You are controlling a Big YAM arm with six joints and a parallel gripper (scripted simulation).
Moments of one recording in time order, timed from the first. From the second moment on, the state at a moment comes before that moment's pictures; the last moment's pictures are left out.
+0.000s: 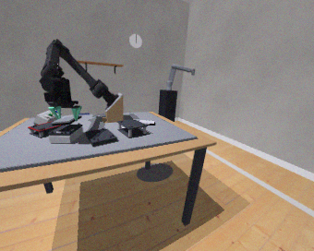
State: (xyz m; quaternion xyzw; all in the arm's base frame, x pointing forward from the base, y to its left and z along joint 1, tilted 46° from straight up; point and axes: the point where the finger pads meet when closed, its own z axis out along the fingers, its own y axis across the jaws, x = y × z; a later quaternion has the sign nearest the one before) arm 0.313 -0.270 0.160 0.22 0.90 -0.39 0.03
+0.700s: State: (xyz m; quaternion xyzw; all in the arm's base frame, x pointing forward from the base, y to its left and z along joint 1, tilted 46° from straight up) arm 0.312 -0.270 0.161 0.21 0.90 -0.39 0.03
